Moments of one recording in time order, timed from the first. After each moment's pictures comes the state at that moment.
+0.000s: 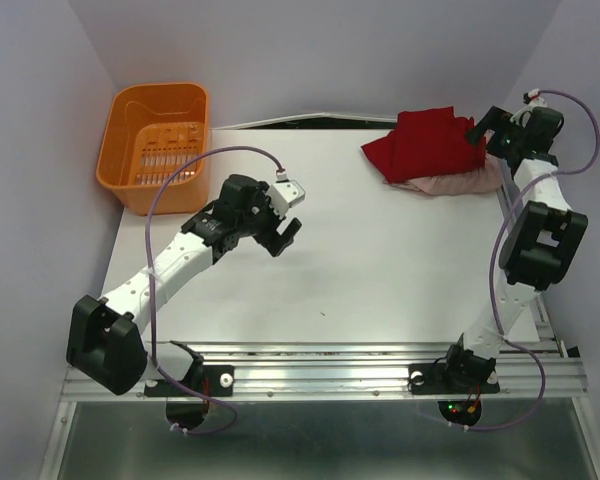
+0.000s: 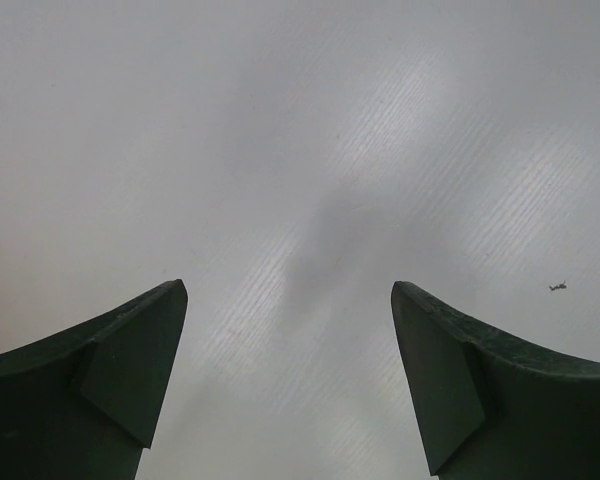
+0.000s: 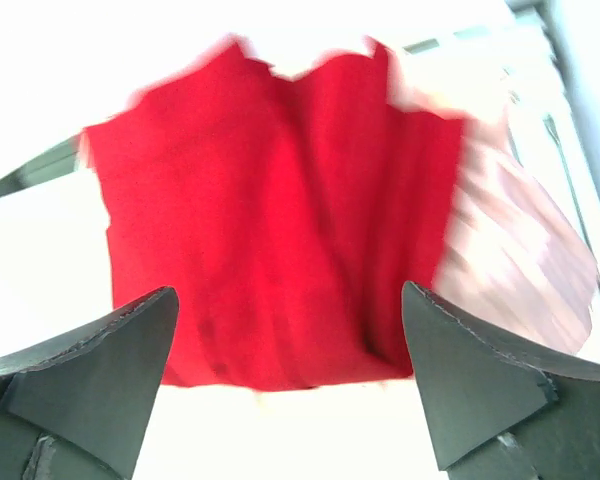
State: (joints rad) left arm -0.53 1.31 1.02 -0.38 0.27 0.32; right arm -0.36 2.03 1.70 -0.09 -0.42 0.26
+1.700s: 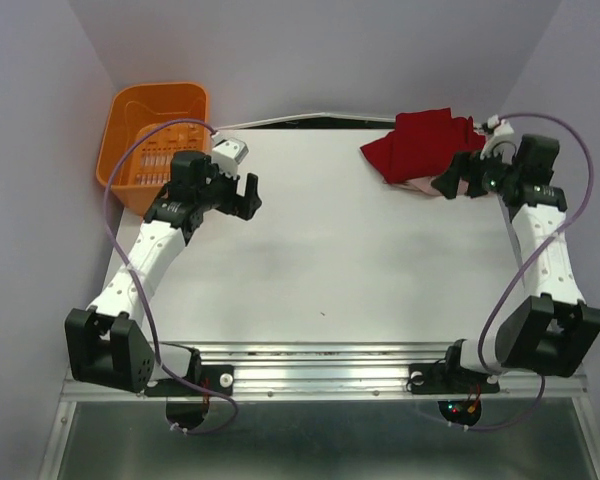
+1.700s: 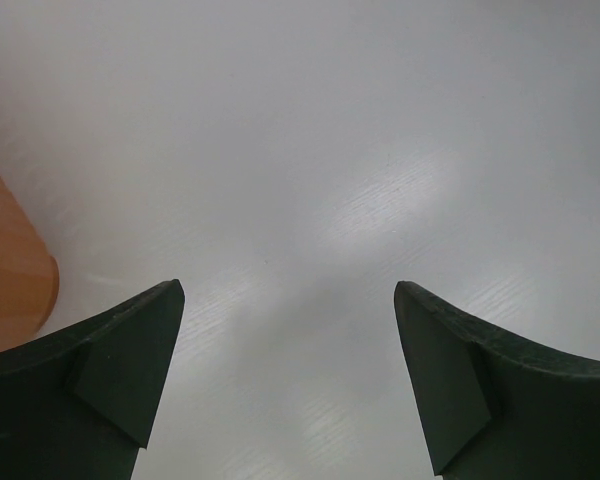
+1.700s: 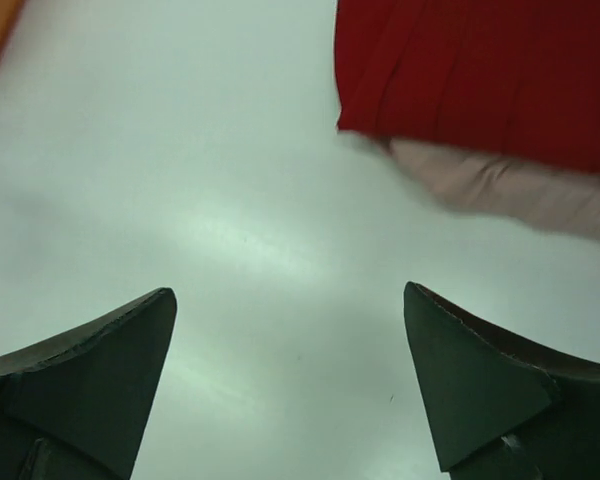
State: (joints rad) left arm -0.22 1.33 1.13 -0.35 0.35 0.11; right arm -0.26 1.39 1.33 -0.47 -0.70 -0.13
